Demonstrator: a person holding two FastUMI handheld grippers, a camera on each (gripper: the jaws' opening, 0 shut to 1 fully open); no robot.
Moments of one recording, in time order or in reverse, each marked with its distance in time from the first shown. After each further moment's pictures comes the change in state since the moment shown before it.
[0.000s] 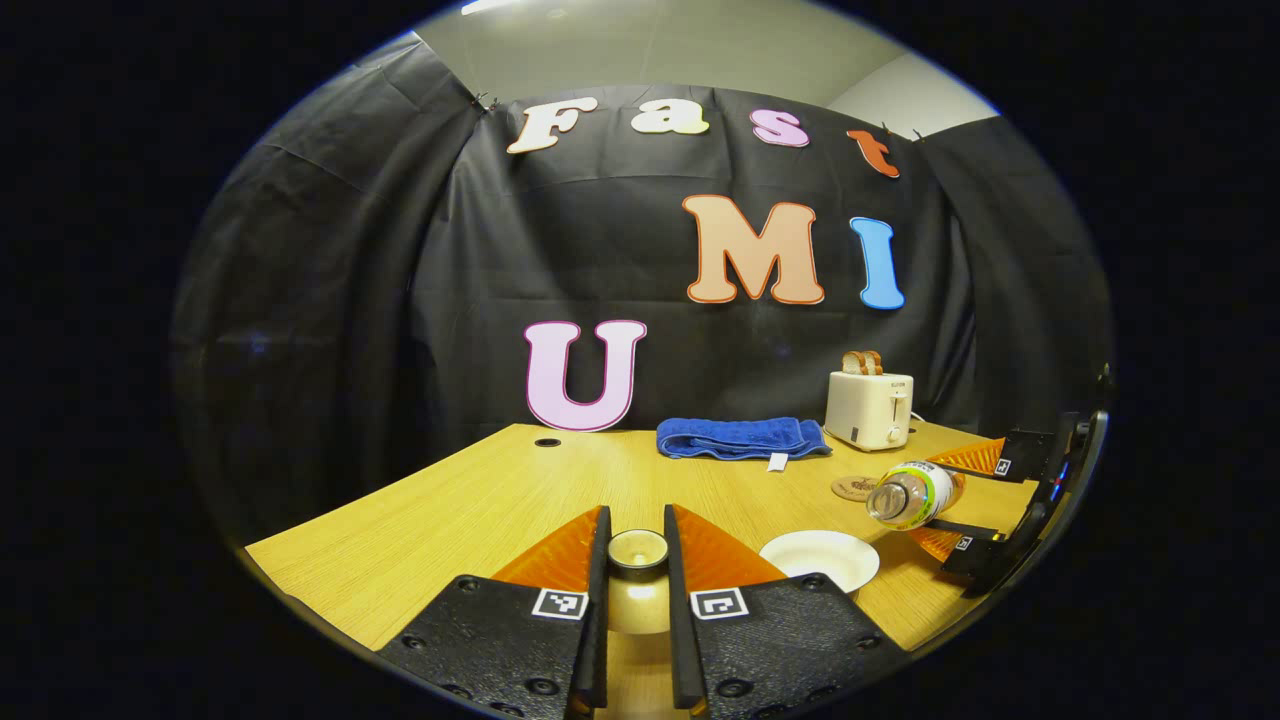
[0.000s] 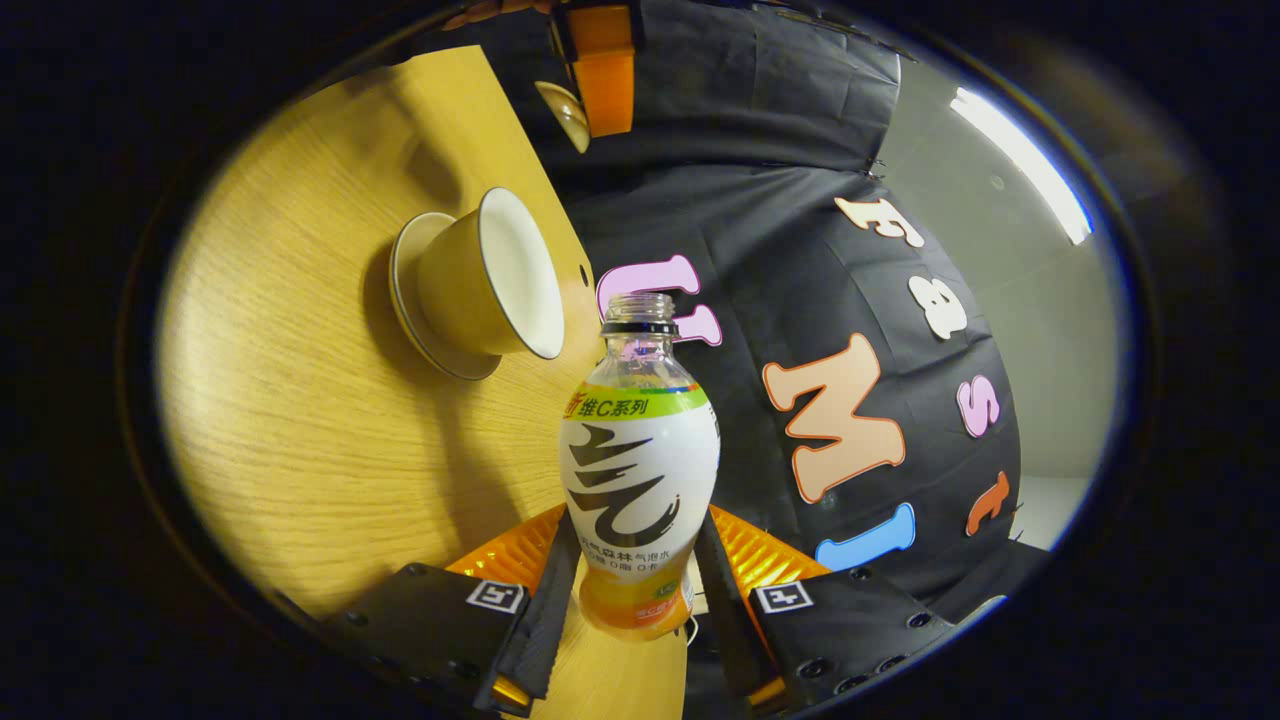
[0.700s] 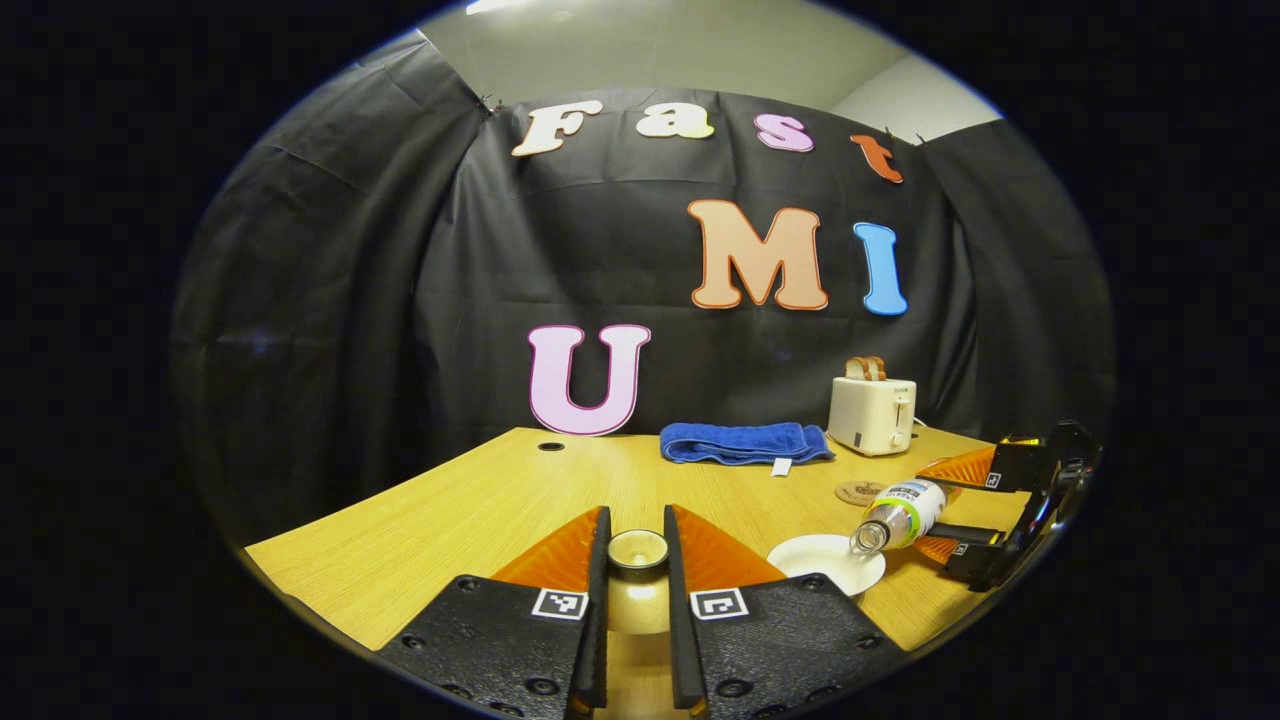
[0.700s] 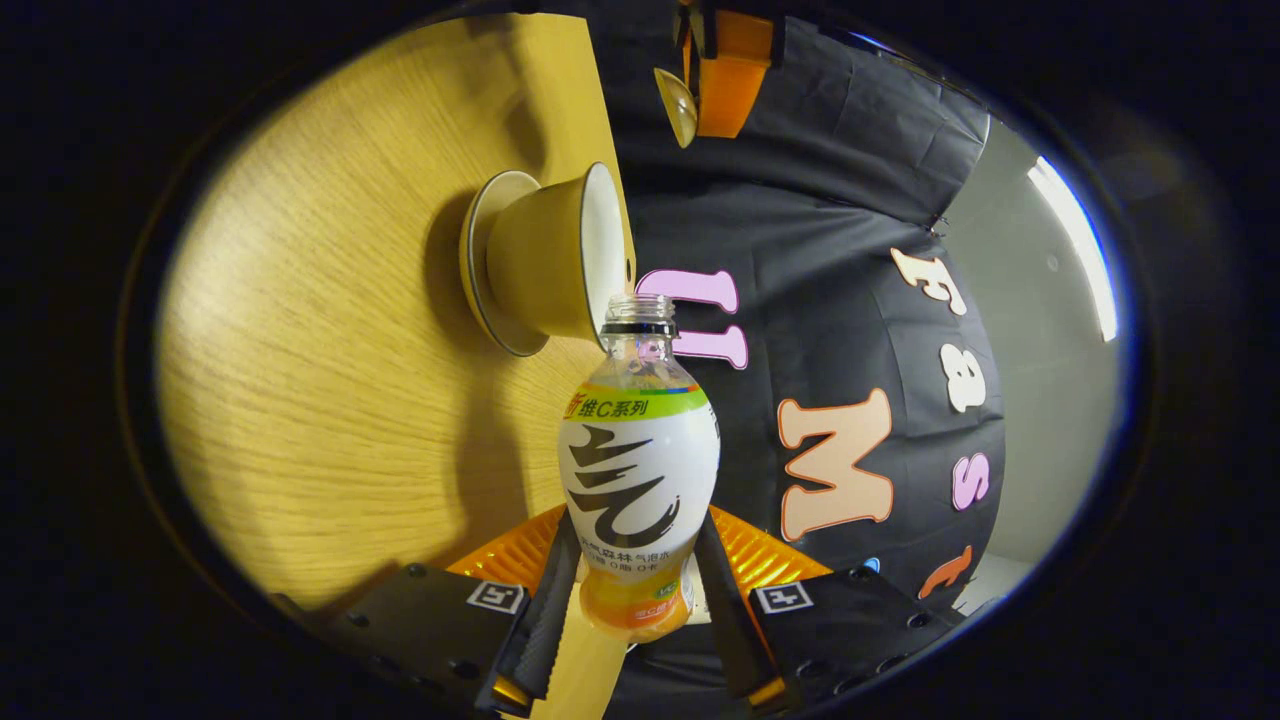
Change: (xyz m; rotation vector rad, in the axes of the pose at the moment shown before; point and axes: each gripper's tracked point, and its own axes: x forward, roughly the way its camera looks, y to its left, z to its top) left arm 0.001 0.007 0.003 -0.004 -0.012 0.005; right arm 0.001 0.008 0.010 -0.236 -0.020 0.040
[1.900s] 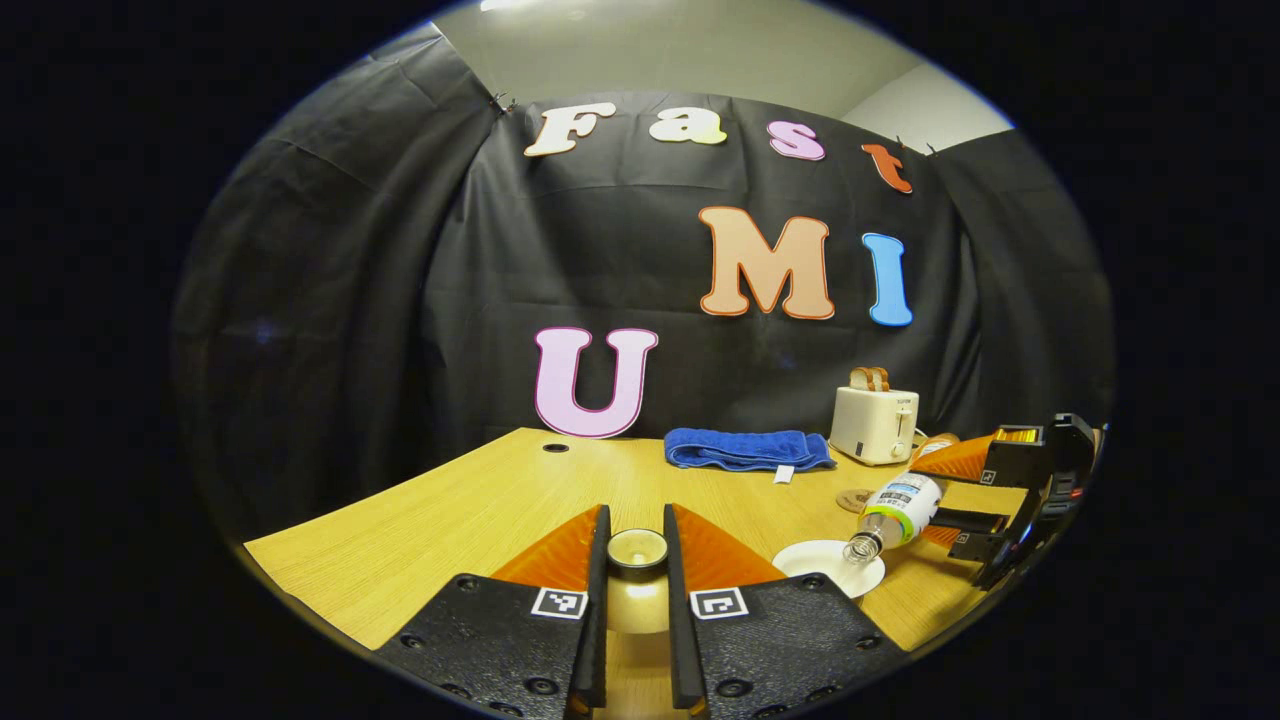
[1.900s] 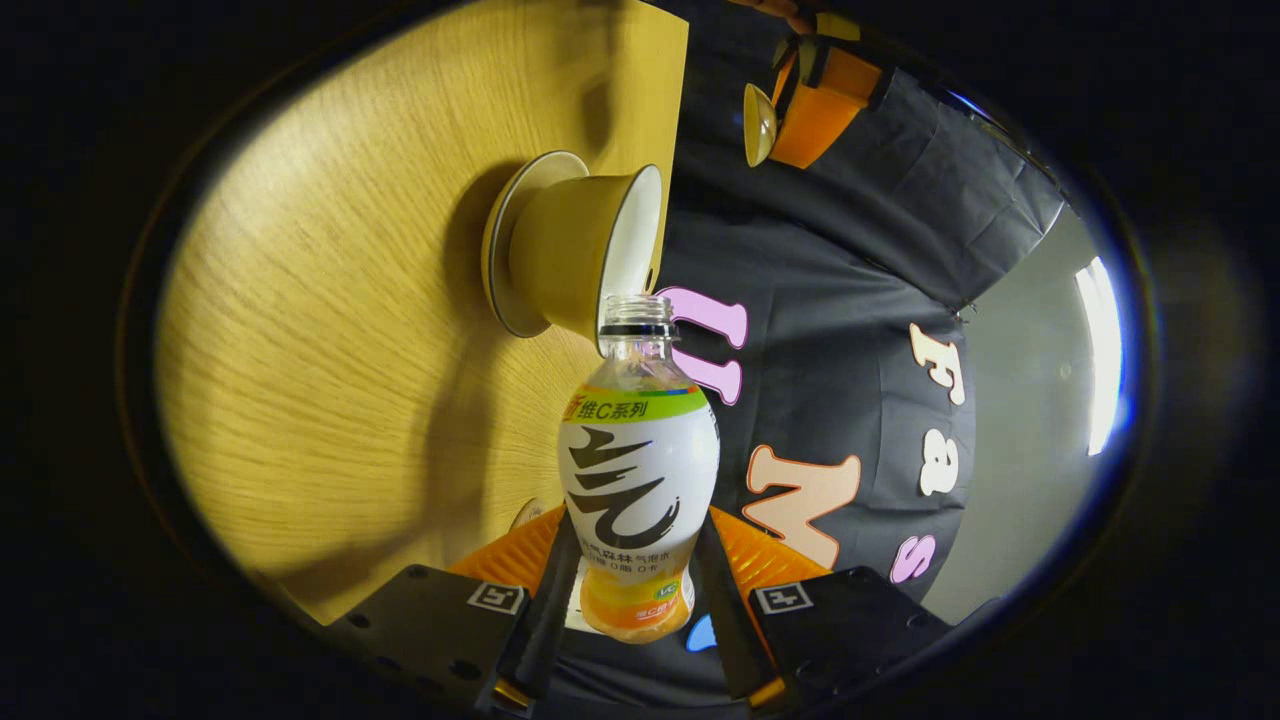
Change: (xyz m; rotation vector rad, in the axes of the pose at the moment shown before) left arm -0.005 0.006 0.006 -0.034 -0.011 0.003; right arm 0.000 -0.019 0.010 -0.268 -0.049 -0.003
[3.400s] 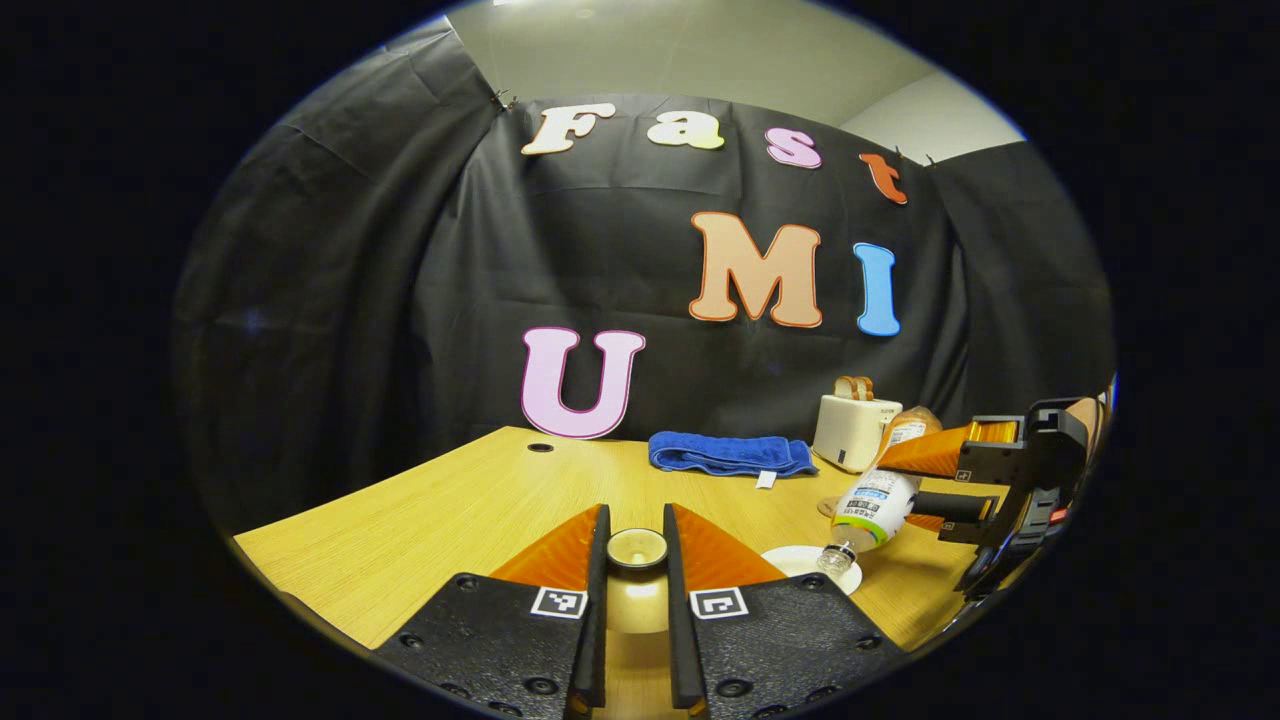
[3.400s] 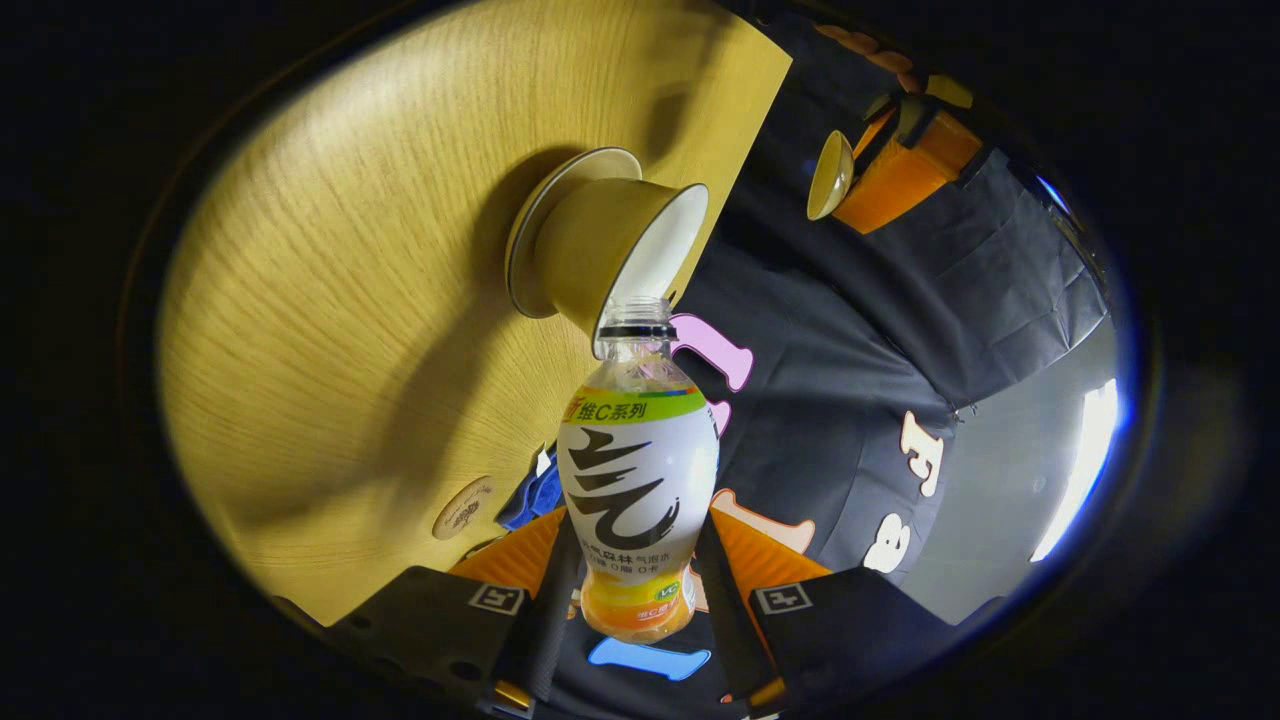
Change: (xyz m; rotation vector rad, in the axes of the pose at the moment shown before) left arm -0.003 -0.008 0.005 -0.033 -0.005 -0.037; right arm -0.008 -0.015 0.014 -0.283 -0.079 0.013
